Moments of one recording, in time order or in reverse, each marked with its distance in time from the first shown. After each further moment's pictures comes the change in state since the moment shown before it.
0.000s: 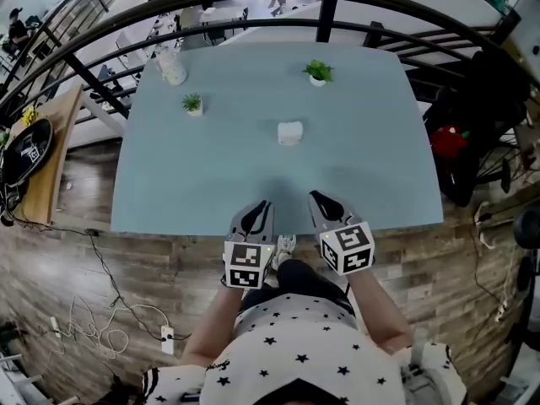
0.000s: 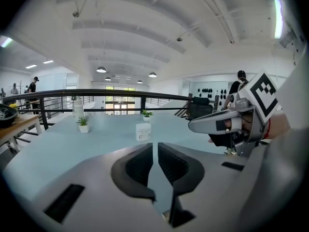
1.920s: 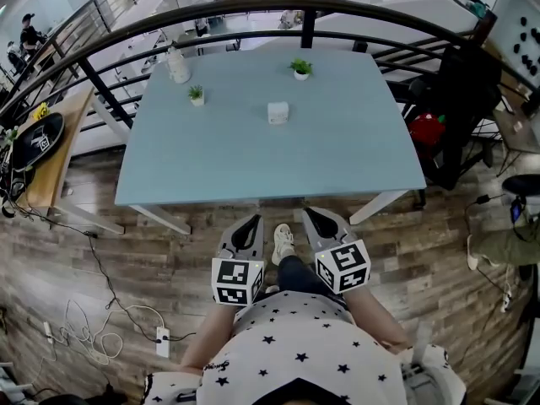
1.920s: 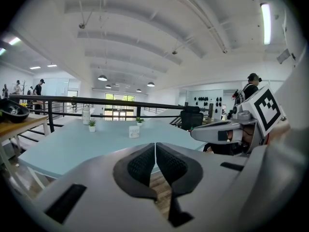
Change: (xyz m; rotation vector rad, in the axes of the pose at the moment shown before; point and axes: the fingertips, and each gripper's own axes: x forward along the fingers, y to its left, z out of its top) left arm -0.173 -0.084 -0.041 -0.013 -0.112 -0.022; right arm -0.161 0.113 -0.052 -0.032 -0.113 -0.001
